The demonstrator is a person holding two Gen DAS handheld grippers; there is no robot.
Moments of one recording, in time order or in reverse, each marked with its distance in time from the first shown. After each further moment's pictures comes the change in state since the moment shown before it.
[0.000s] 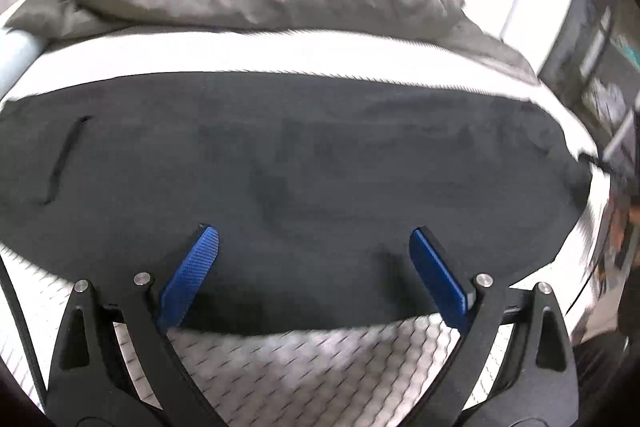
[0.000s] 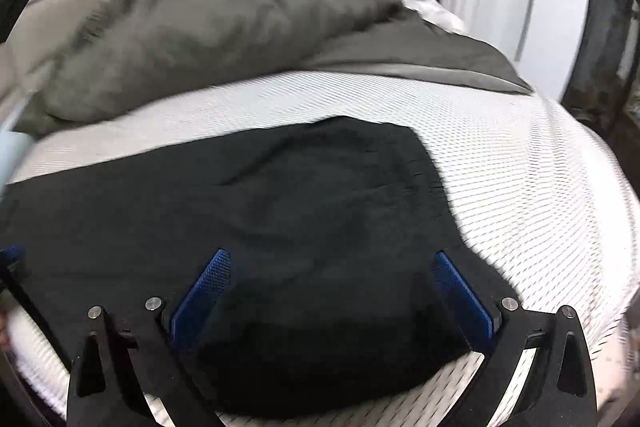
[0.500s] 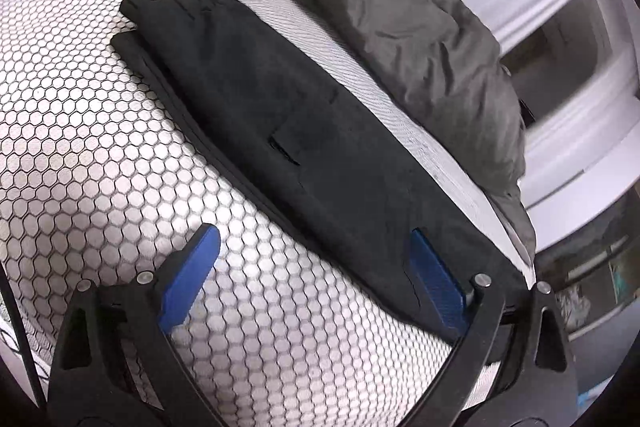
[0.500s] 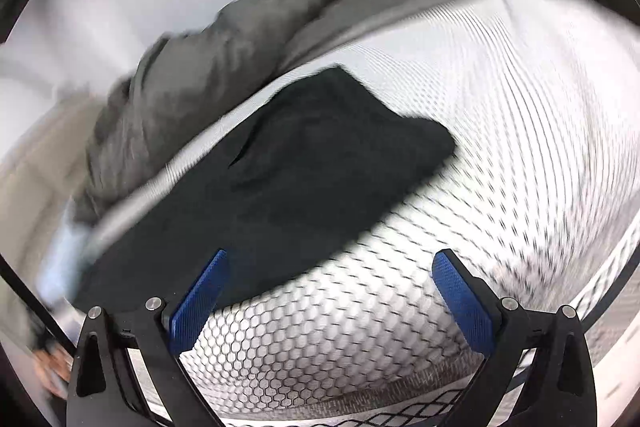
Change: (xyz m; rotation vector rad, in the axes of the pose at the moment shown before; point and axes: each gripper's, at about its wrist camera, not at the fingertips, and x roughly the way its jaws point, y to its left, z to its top) left arm -0.066 0.162 -0.046 -0.654 -0.127 -0.002; right arm -0.039 -0.100 -0.095 0.478 0.000 0.262
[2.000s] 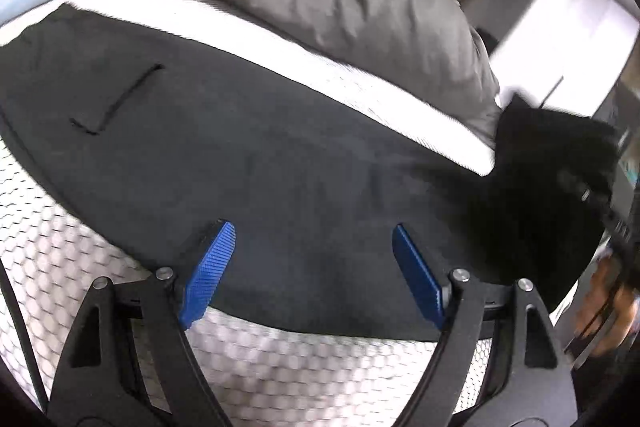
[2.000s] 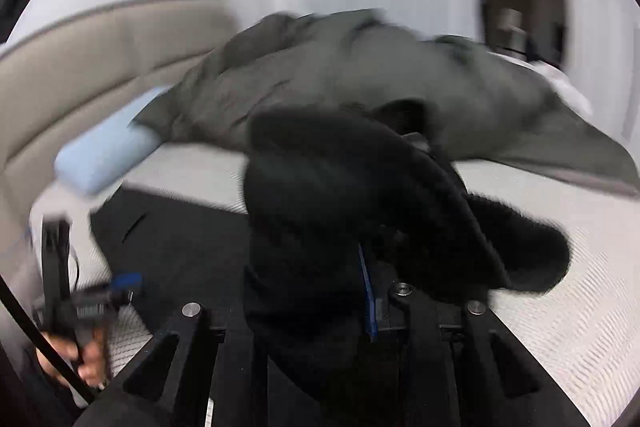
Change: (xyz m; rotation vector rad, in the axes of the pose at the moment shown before) left arm 0.070 -0.092 -0.075 0.349 0.010 -0.050; right arm 0.096 0.341 -0.007 -0.713 -0.020 0.149
